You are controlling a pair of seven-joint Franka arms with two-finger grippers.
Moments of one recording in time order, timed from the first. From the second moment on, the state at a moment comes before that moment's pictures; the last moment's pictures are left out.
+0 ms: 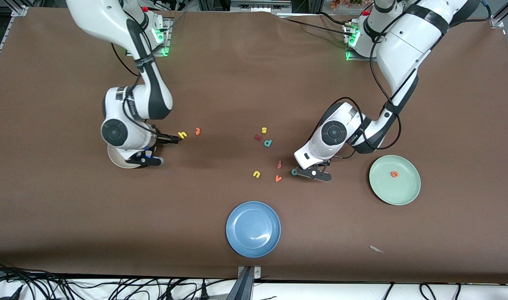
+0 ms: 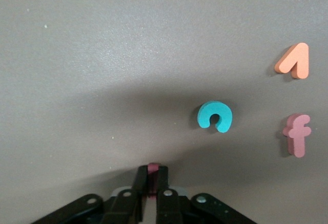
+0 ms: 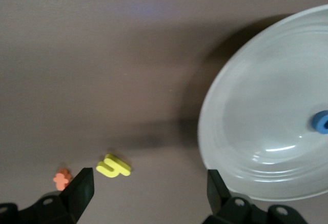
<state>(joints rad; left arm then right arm) -0.08 0.74 -0.42 -1.75 0.35 2.38 -0.44 0.68 0.50 -0.39 -1.92 0.29 2.09 0.22</state>
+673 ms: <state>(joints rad) 0.00 0.68 -0.42 -1.69 0.35 2.18 -0.43 0.71 0.51 -0.32 -2.02 0.30 2.28 0.35</state>
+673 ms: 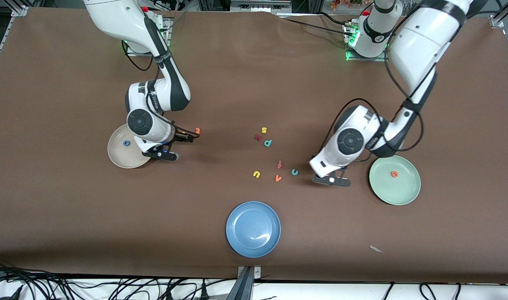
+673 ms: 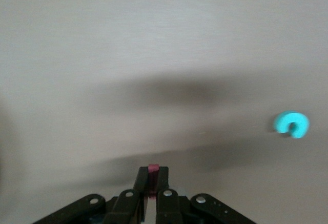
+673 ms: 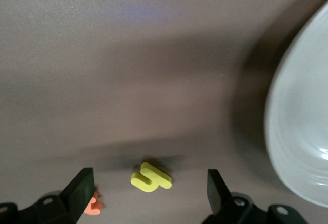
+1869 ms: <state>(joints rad) 0.32 0.65 -0.41 -1.71 0.54 2.12 0.21 0.71 0.50 -0.29 -2.10 0.31 2.40 0.40</state>
